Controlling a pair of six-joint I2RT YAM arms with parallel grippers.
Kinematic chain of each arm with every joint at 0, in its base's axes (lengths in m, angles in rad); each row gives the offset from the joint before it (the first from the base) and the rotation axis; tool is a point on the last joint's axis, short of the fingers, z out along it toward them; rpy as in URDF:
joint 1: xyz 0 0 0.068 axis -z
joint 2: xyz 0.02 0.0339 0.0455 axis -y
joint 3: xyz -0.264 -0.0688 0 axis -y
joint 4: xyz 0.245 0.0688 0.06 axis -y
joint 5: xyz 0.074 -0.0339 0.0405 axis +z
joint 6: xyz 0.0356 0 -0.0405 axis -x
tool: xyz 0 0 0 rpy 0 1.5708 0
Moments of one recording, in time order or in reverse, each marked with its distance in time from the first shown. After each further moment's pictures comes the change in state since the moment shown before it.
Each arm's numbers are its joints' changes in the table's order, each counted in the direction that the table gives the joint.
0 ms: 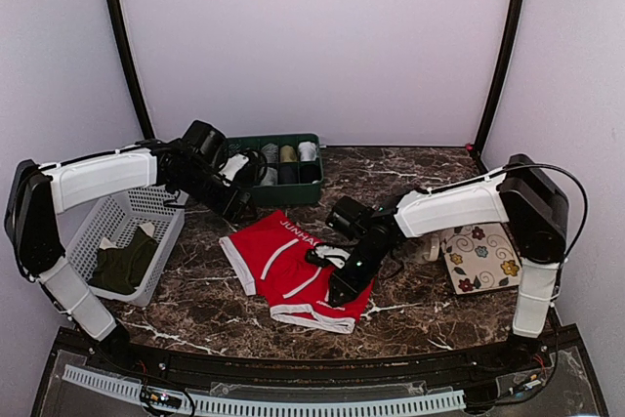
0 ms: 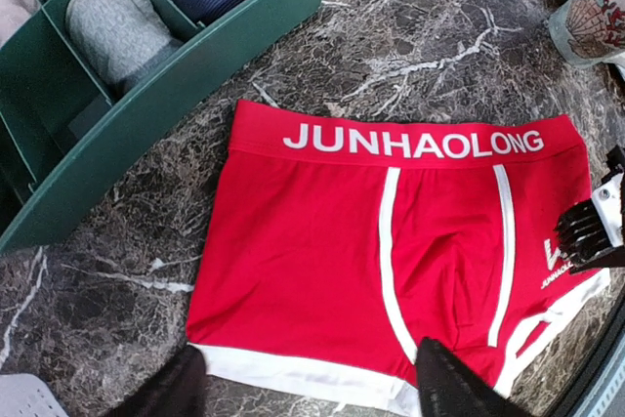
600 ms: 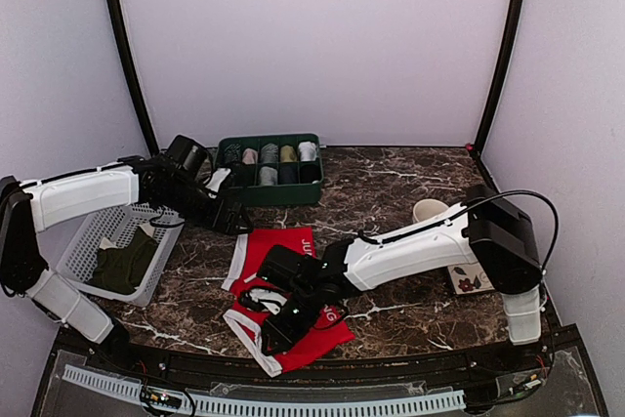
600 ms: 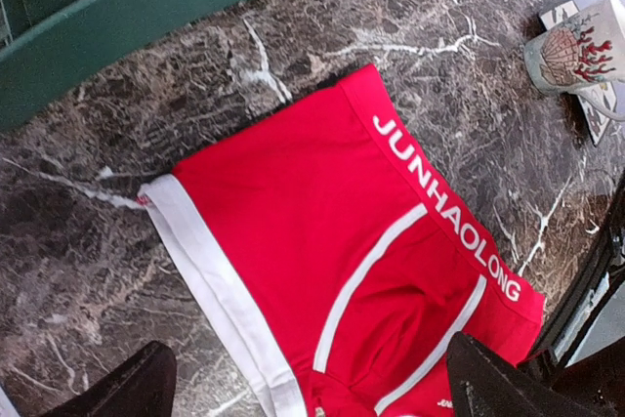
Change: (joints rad) left arm -0.021 0.145 -0.182 0.051 -0.096 0.237; right arm -0.347 -0.183 0.196 0.199 0.056 -0.347
